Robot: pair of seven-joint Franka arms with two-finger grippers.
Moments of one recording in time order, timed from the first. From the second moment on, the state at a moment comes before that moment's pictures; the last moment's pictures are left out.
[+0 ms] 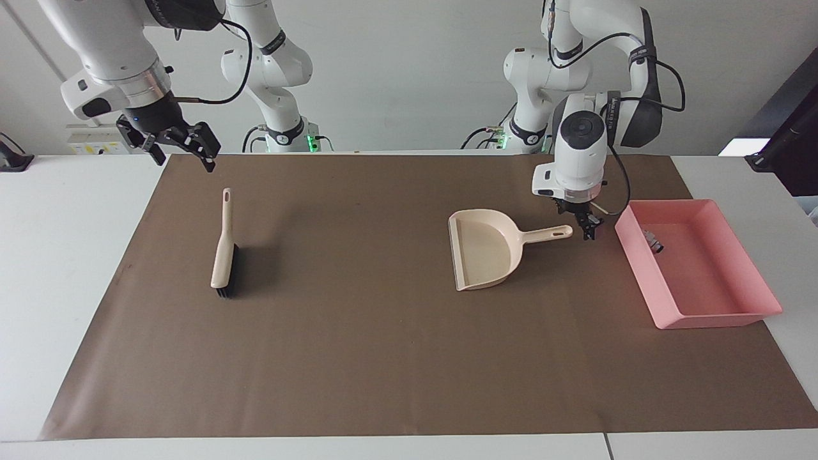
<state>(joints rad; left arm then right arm) -0.25 -0.04 0.03 -2.12 0.30 1.94 0.65 0.01 -0.04 -0.03 -1.57 -0.04 1.49 0.14</state>
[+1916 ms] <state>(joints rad) -0.02 -0.04 0.02 -1.62 0.00 1.47 0.00 0.01 -0.04 -0.03 -1.57 -0.04 1.49 0.14</state>
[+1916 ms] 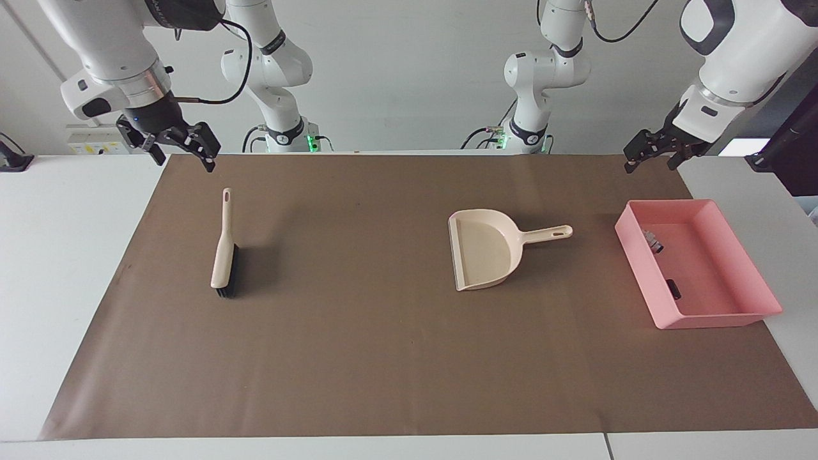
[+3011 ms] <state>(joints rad) -0.02 -0.04 0.02 -1.62 0.01 1.47 -0.04 0.01 -0.04 -0.03 -1.57 -0.04 1.49 0.14</state>
